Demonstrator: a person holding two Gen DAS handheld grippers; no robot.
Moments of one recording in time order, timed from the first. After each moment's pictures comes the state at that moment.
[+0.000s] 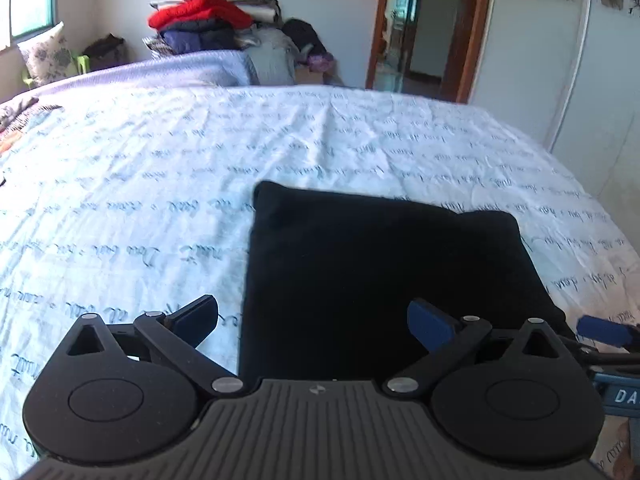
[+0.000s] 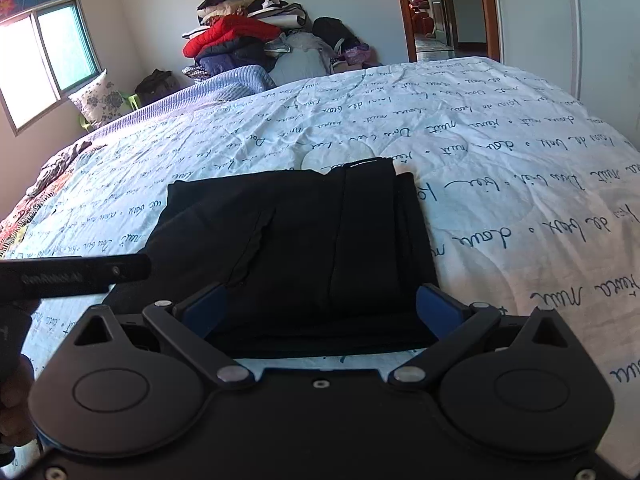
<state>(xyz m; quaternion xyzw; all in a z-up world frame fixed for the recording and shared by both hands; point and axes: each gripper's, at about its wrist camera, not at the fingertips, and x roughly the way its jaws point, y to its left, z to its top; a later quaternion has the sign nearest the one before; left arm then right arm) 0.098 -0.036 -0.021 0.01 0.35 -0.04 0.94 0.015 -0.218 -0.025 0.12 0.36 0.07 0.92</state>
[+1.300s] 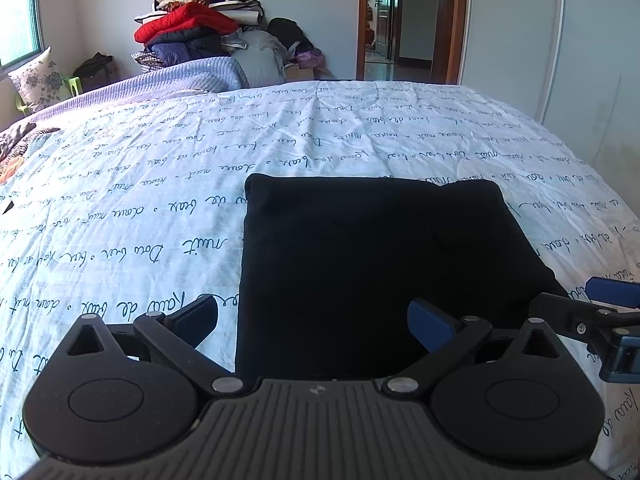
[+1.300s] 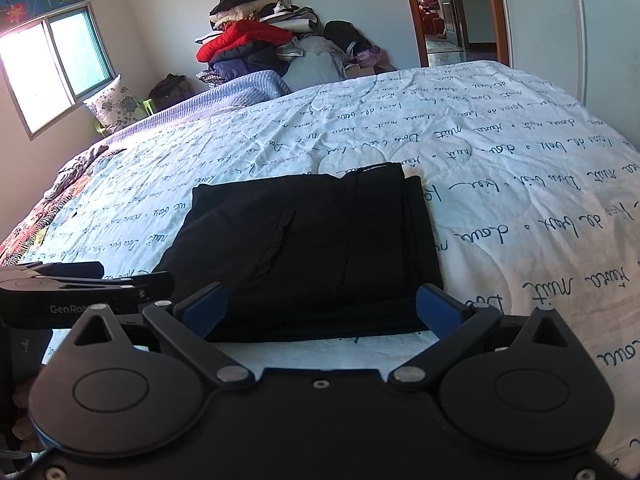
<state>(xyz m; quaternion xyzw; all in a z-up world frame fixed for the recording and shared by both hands) 0.075 -0.052 -0.017 0.05 0.36 -0.05 0.93 -0.002 -0.221 -0.010 0.13 0.35 0.09 0.92</state>
